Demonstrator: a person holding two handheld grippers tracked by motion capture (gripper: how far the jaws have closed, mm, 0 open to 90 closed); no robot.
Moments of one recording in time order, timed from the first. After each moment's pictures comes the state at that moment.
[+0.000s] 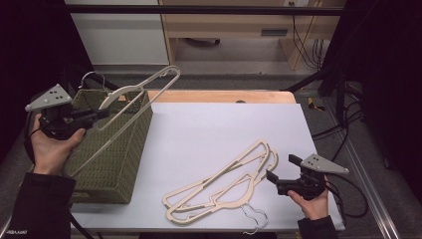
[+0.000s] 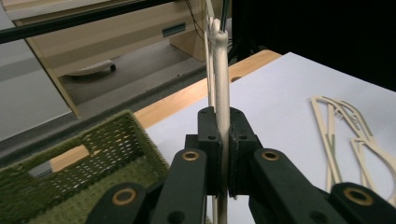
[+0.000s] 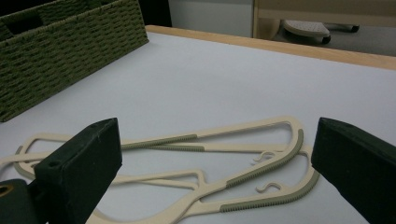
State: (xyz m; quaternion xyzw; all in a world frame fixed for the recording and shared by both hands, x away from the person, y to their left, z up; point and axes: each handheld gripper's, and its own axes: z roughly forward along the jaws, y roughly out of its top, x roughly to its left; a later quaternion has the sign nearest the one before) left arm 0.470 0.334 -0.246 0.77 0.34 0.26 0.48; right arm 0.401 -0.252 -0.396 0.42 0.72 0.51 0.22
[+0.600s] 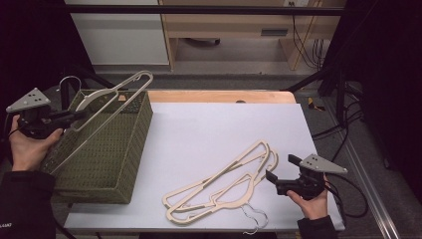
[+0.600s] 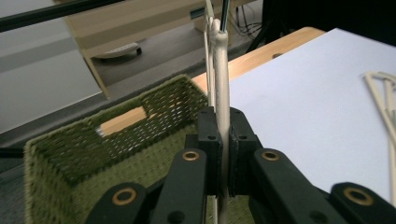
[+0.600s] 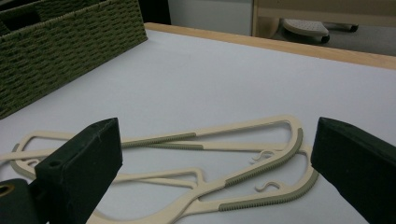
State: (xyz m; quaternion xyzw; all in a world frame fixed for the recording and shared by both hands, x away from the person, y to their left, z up) left arm 0.489 0.400 -0.278 0.77 0.37 0.28 0.44; right arm 0.402 -0.251 -0.397 0.42 0.72 0.51 0.22
